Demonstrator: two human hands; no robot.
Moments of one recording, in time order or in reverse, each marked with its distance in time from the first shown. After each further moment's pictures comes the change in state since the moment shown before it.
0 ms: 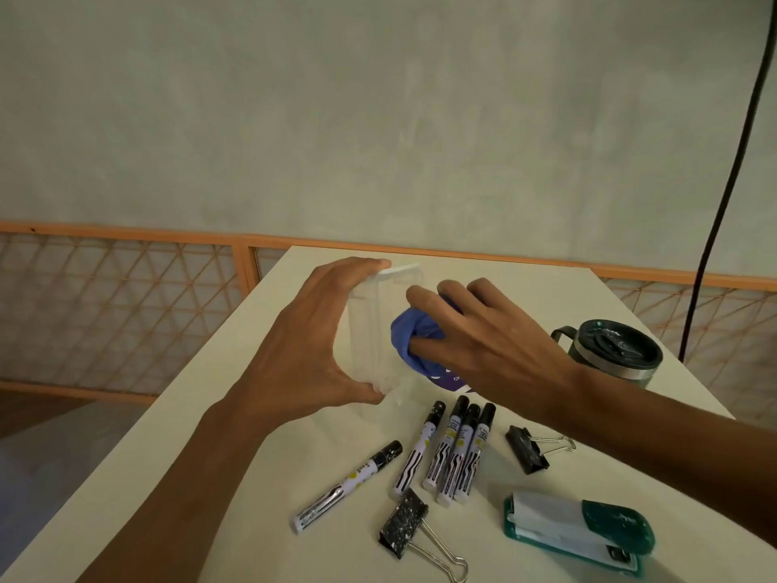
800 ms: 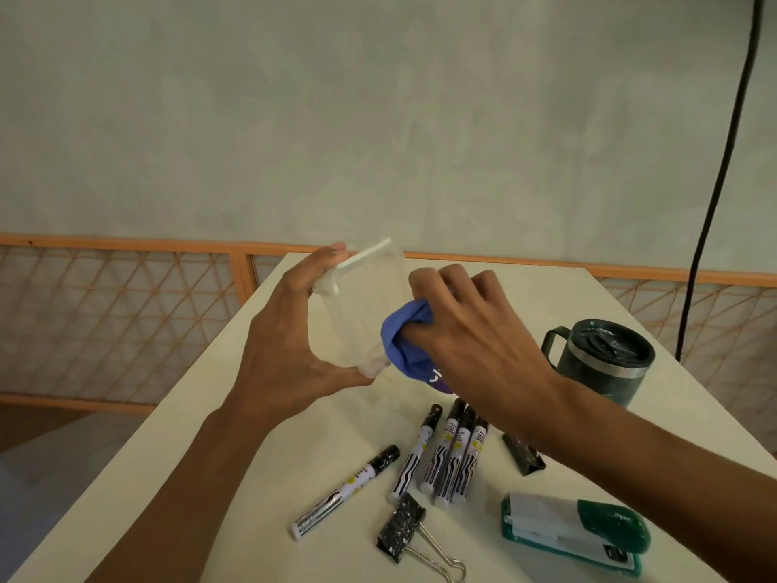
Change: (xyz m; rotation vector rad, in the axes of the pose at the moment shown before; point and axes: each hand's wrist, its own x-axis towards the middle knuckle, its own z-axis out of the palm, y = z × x) left_hand -0.003 -0.003 0.005 -0.141 0.218 -0.051; right_hand 0.014 -0.017 -0.020 0.185 0.035 0.283
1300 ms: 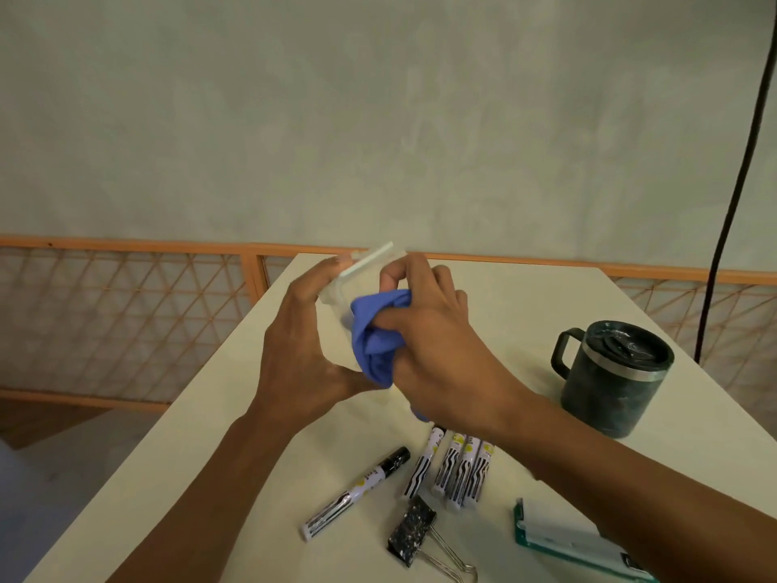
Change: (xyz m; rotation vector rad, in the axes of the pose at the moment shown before) left_hand -0.006 -0.006 0.011 -0.039 0.071 -0.047; right_hand 0.030 -0.043 -0.012 0.754 0.056 0.237
